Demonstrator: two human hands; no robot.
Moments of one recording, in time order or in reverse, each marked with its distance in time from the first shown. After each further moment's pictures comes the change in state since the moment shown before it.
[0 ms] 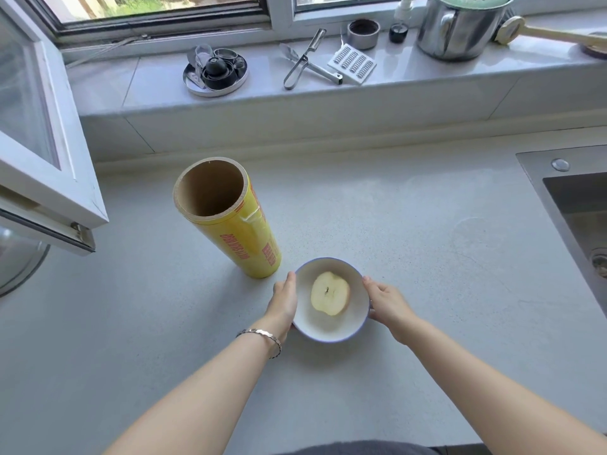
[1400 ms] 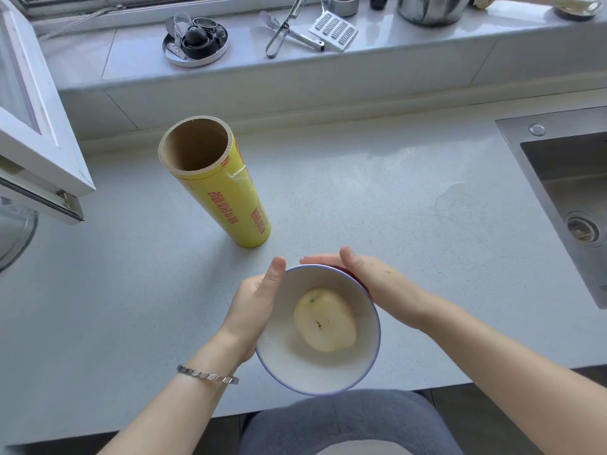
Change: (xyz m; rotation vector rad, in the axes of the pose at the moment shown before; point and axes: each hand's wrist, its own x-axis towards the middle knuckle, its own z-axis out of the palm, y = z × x) left_hand -0.121 -0.012 -0.029 -0.078 -0.164 0.414; right_hand -0.121 -0.044 0.000 -0.214 -0.501 -0.380
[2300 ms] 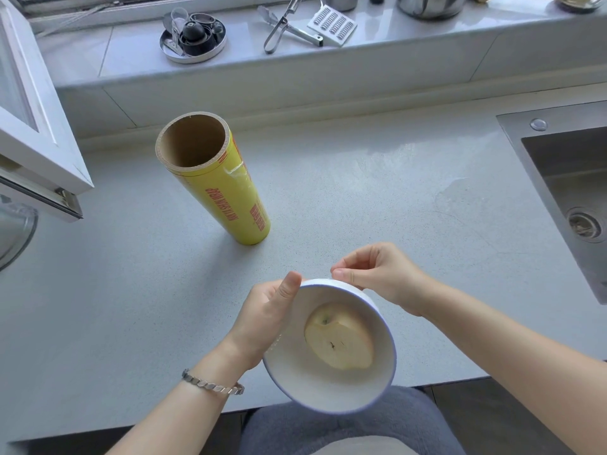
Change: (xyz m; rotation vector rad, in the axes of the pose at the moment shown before) left_hand -0.007 -0.010 0.004 0.111 -0.119 0.081; right_hand 0.007 0.008 -0.008 0.089 0.230 0.052
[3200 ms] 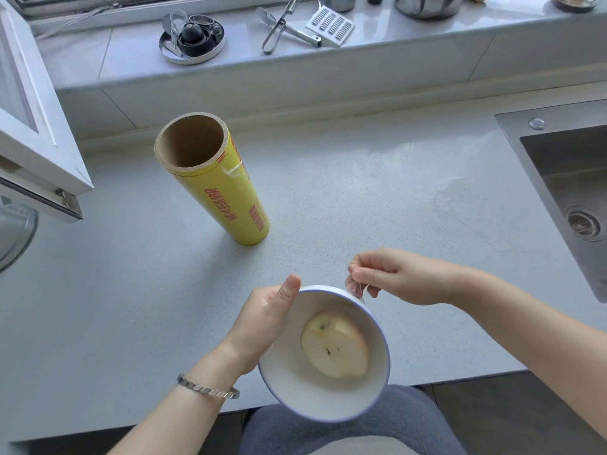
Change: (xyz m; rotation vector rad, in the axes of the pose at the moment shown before) left_hand 0.000 -0.006 -0.002 0.064 -0.019 -0.050; right_hand -0.016 -0.022 -0.022 -0.473 -0.369 -0.005
